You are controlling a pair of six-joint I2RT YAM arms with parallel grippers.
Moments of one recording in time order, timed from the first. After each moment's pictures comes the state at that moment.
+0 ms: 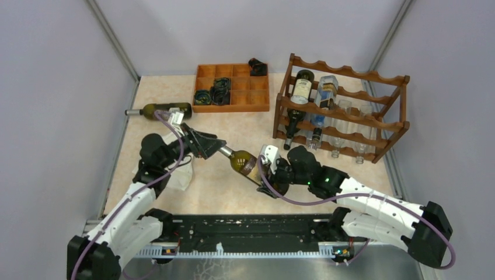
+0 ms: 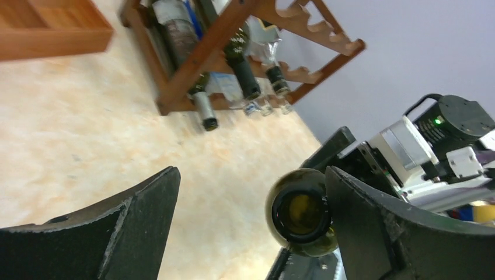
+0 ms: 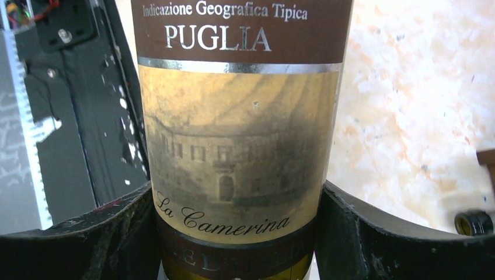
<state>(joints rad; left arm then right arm) -0.35 0.87 0.43 0.52 0.60 -0.75 0.92 0.93 0.59 -0.15 -0.29 -0.10</state>
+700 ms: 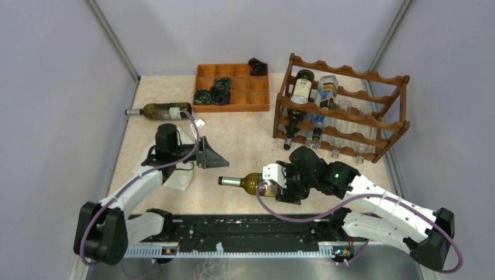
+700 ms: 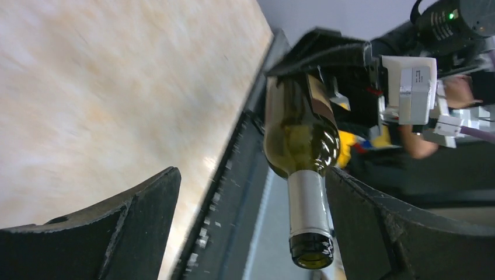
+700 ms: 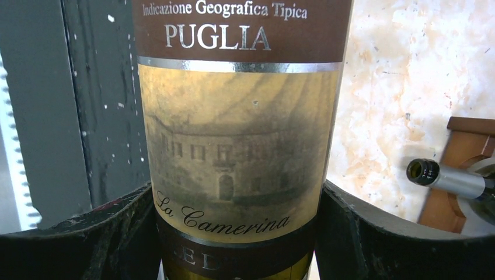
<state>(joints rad) -0.25 1.06 0.56 0.16 1.09 -0.60 0.92 0.87 0.76 -0.76 -0.27 -0.56</state>
